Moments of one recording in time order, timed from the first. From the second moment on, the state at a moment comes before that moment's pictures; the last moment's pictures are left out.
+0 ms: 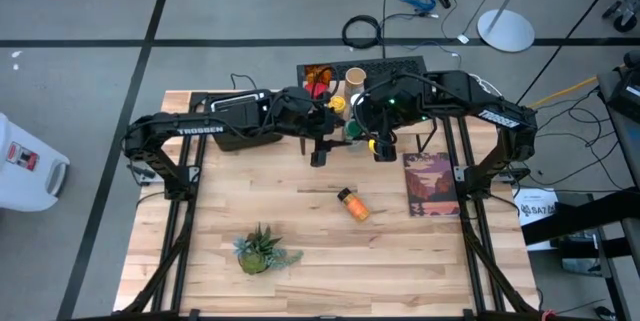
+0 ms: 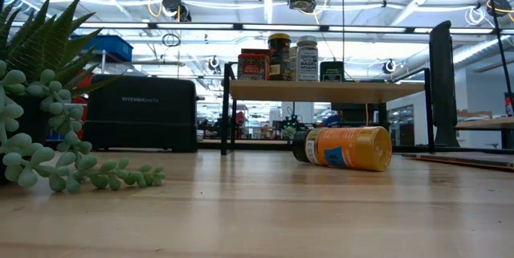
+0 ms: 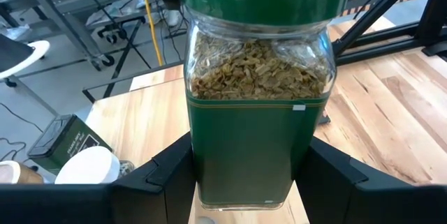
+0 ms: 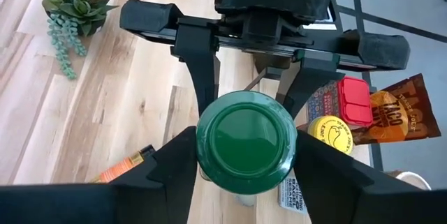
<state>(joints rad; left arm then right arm) 0.19 1.63 1.46 -0.20 0.18 0.34 -0.10 1.63 2.10 -1.29 0.07 -0.28</state>
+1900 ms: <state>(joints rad) 0.17 1.63 1.46 -0.22 0.18 0.35 -0.11 1.66 2.10 -1.29 -0.02 -0.27</state>
